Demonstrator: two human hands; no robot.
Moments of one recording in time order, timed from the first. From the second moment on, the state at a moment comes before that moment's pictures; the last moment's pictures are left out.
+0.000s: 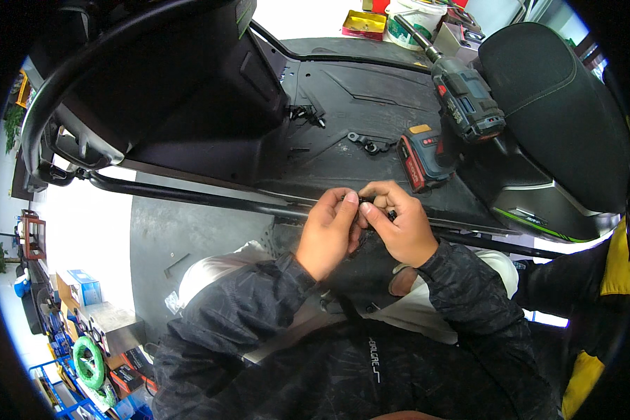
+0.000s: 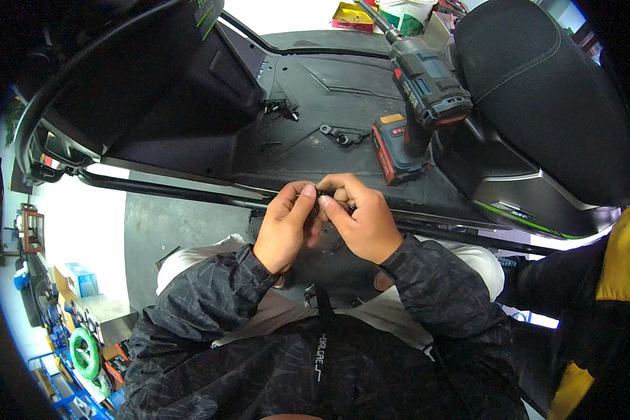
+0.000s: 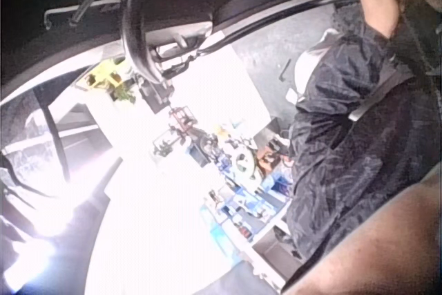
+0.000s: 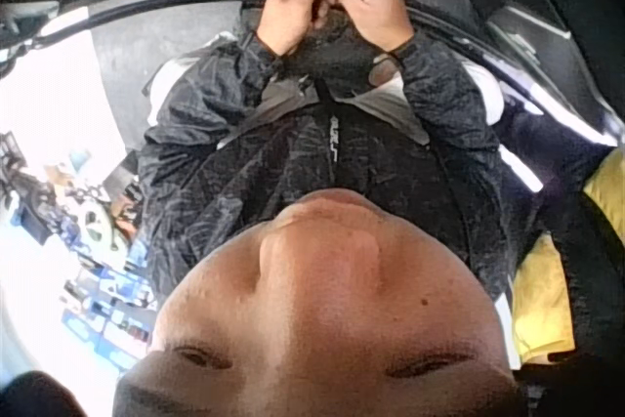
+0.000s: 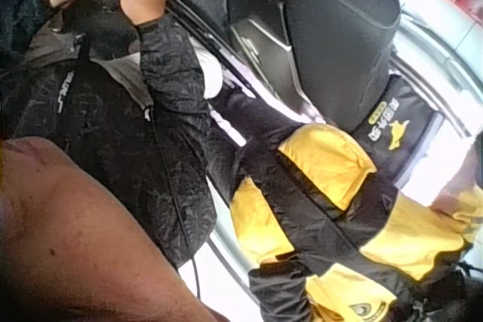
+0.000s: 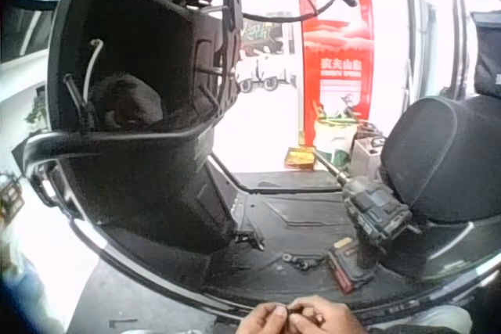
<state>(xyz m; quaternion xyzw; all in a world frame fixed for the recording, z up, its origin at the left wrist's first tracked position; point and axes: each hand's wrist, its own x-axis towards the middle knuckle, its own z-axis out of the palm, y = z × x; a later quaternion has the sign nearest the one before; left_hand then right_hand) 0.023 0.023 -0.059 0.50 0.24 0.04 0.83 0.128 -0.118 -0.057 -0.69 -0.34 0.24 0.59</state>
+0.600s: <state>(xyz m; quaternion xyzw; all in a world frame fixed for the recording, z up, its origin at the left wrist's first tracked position) 0.020 0.014 -0.084 0.59 0.25 0.09 0.76 0.122 -0.115 -0.060 -0.77 -0.33 0.18 0.51</state>
